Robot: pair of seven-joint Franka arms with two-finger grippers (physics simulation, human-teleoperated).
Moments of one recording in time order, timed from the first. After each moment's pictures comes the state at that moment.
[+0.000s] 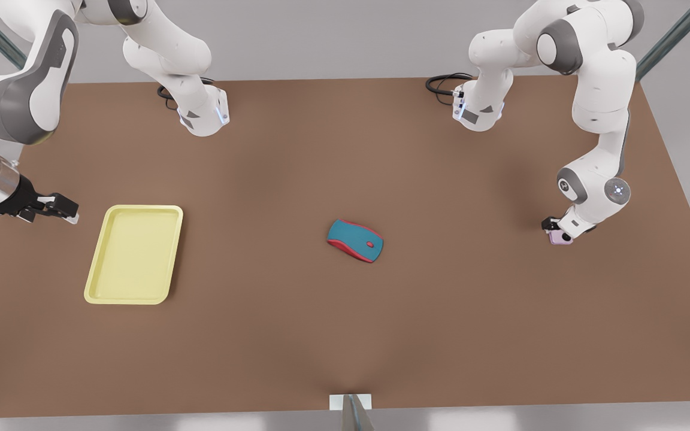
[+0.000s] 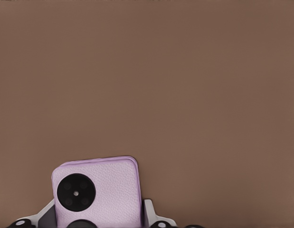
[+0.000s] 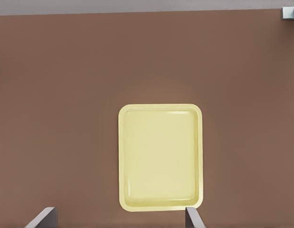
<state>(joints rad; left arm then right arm) 0.04 0.47 0.31 -2.30 -0.19 2.74 0.61 -0.11 0.17 0.00 -1.32 -0.04 1.51 -0.07</state>
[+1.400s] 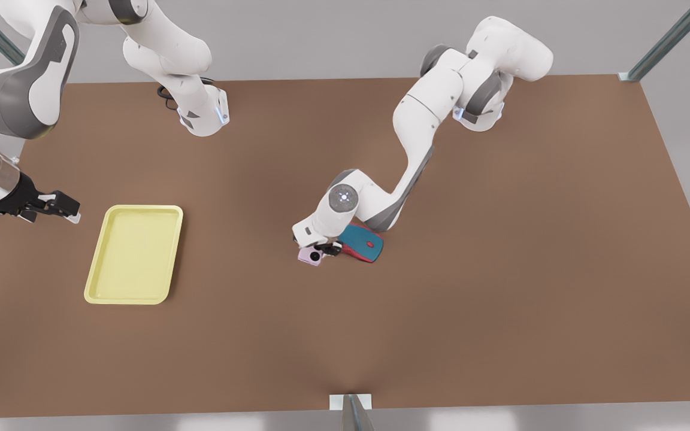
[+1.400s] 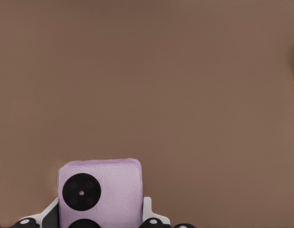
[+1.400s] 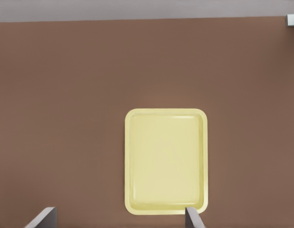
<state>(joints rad) -0.81 1.01 -0.01 -1.05 -0.19 2.32 -0.41 -0.11 0.17 0.01 -1.30 -0.02 1.50 -0.07</state>
